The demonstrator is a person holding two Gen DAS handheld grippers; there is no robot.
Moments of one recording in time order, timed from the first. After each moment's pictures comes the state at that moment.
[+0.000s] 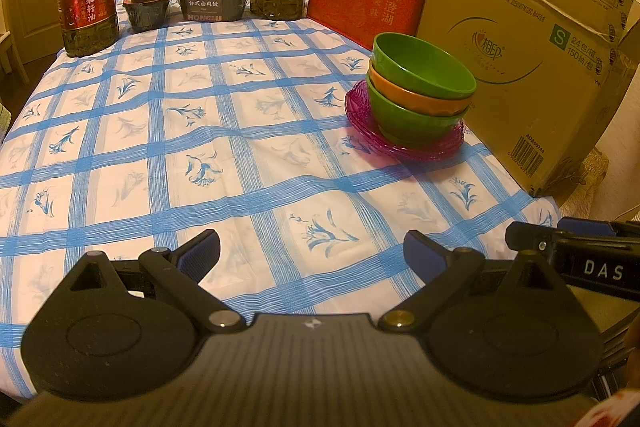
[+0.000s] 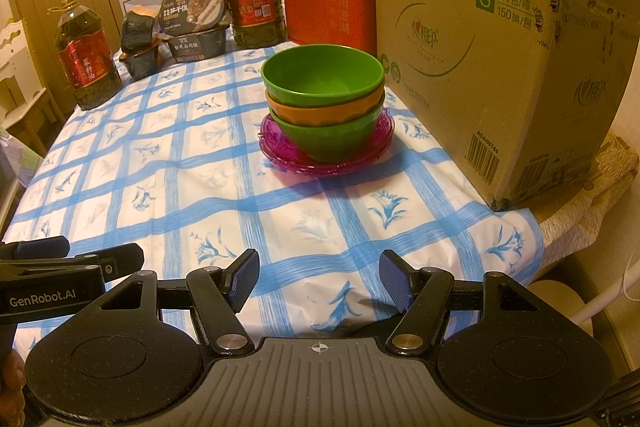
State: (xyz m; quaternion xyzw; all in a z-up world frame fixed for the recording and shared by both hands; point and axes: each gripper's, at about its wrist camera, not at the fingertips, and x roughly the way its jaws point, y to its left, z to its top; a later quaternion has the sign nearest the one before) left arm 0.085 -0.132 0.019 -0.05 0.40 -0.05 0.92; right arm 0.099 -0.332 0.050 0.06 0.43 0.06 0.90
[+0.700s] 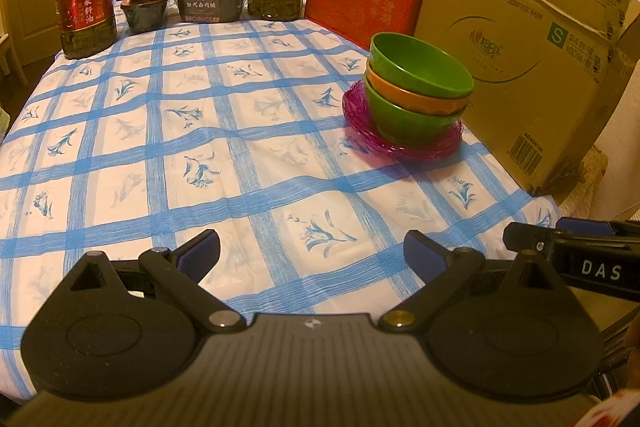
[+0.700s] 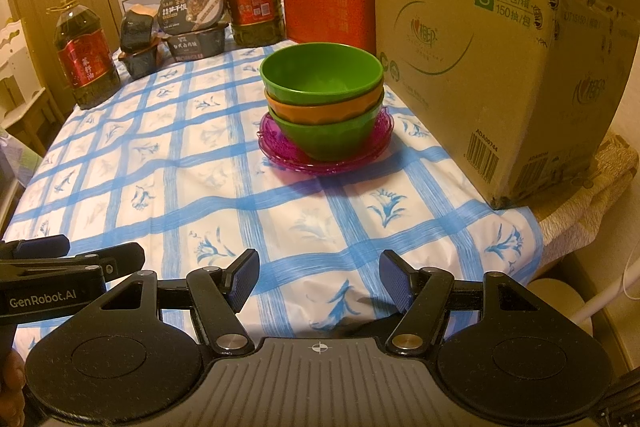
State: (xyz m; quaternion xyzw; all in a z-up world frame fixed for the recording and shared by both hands) left arm 0.085 -0.133 0.019 -0.05 0.39 -0.05 0.92; right arm 0.100 -0.332 0.050 0.06 0.43 0.06 0.90
